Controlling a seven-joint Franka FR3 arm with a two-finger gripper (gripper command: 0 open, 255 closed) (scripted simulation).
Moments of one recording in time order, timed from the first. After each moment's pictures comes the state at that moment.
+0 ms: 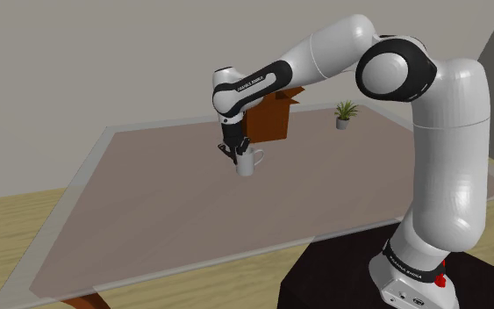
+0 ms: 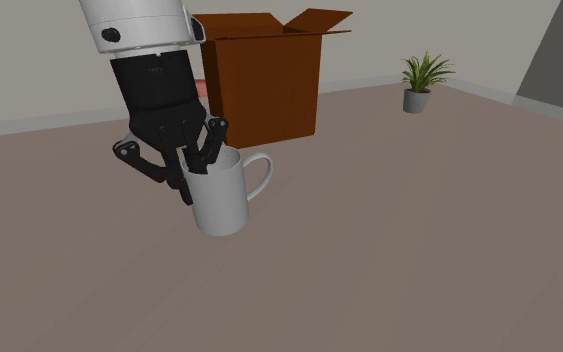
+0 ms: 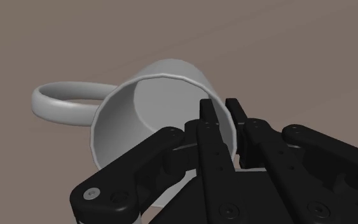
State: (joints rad) arm -0.01 0.40 0.12 -1.71 0.00 1.94 0.44
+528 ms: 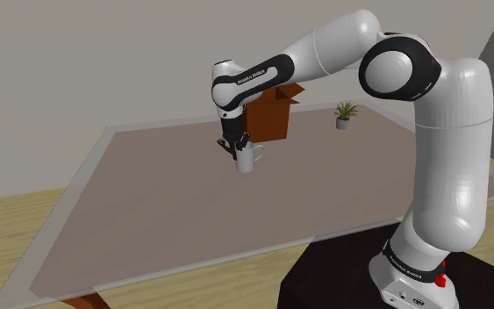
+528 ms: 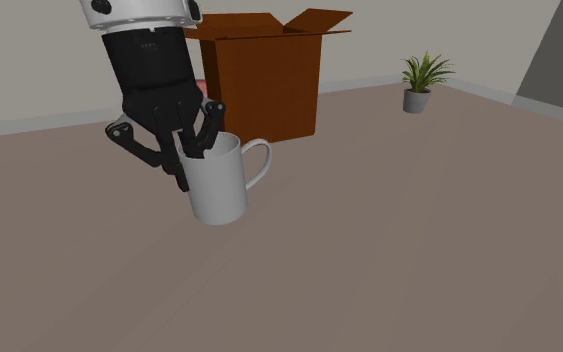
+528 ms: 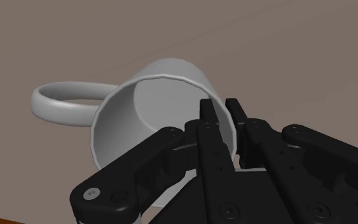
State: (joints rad) arm -0.01 0.38 0.12 -1.68 0.01 1.90 0.44
